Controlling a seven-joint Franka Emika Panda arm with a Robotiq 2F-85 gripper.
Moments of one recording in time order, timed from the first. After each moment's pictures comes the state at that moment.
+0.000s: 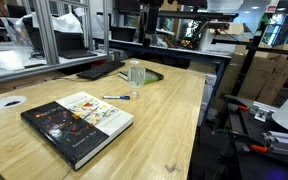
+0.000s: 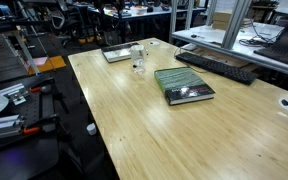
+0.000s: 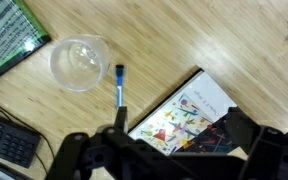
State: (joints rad) arm 0.09 0.06 0.15 -2.20 -0.02 2.36 -0.44
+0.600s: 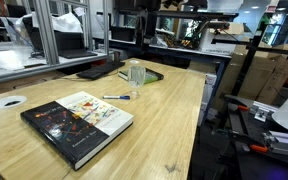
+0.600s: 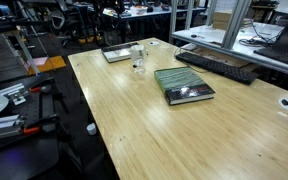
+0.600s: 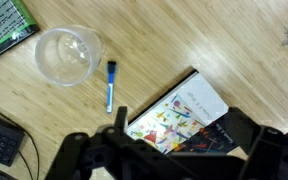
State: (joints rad) arm 0.11 0.10 0.15 -2.19 0.00 2.37 -0.49
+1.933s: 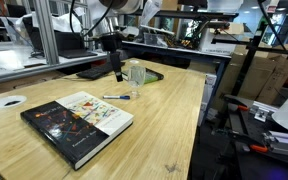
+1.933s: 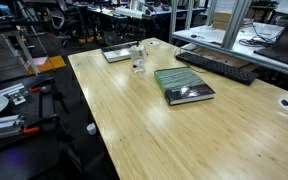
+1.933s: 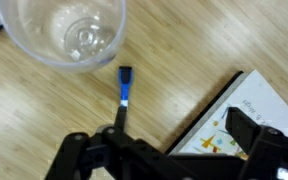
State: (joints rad) arm 0.11 0.78 0.14 -1.44 -0.09 1.94 -0.44
